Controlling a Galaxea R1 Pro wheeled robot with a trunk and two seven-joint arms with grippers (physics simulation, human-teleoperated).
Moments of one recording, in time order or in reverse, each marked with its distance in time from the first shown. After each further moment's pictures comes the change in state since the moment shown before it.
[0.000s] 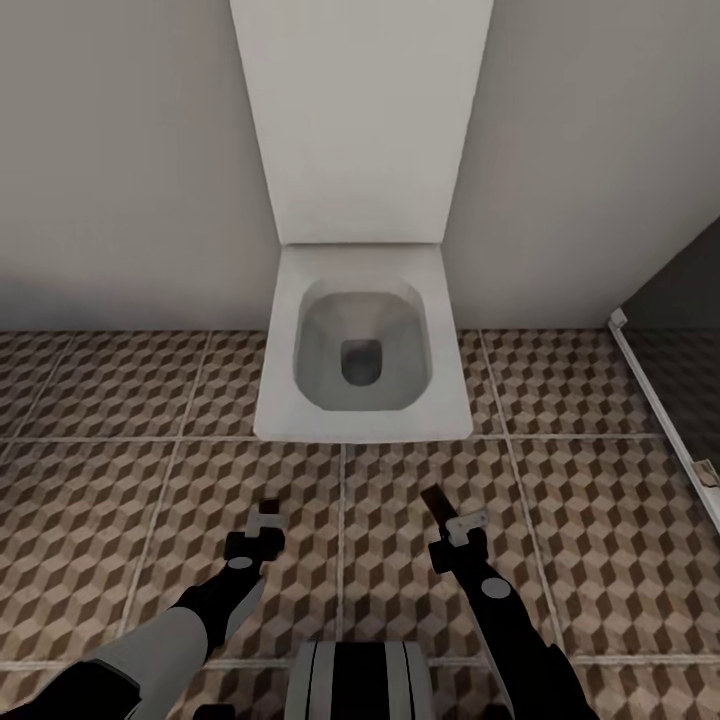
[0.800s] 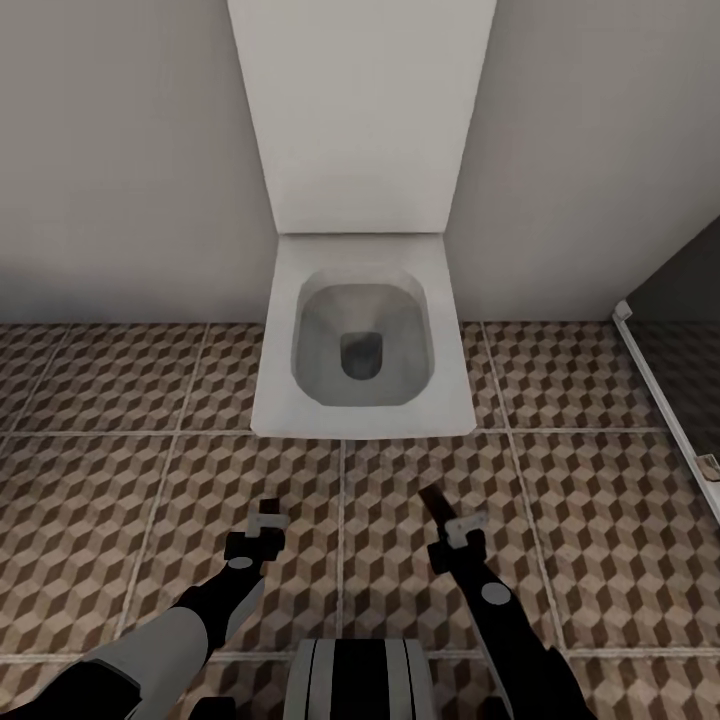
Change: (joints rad) left arm 0.000 -0.001 -0.001 0.000 0.000 0.000 0.000; right arm 0.000 0.000 0.000 0.030 -0.001 -0.067 0.001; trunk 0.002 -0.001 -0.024
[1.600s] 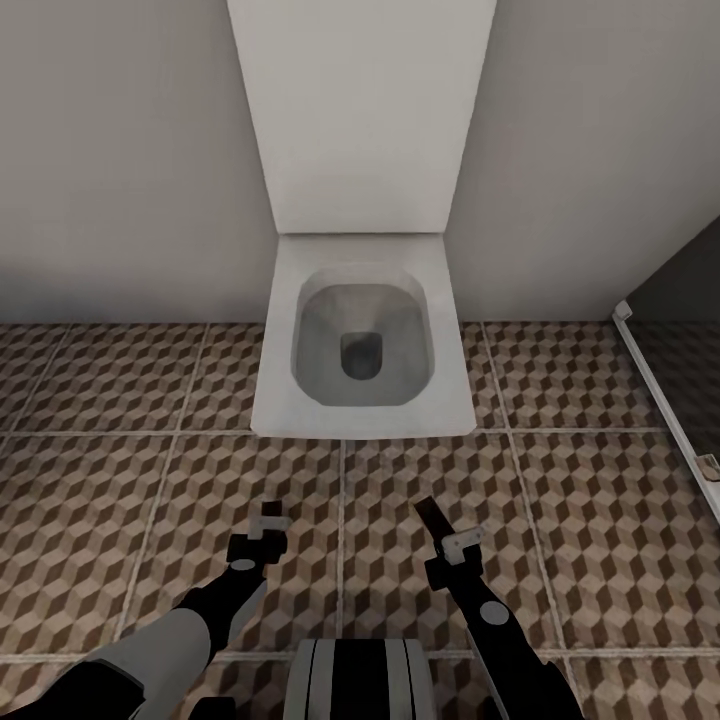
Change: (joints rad) left arm 0.000 -0.010 0.000 0.013 0.000 0.000 0.000; right arm 0.000 -0.002 -0.006 0.123 0.001 -0.119 0.001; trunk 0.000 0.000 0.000
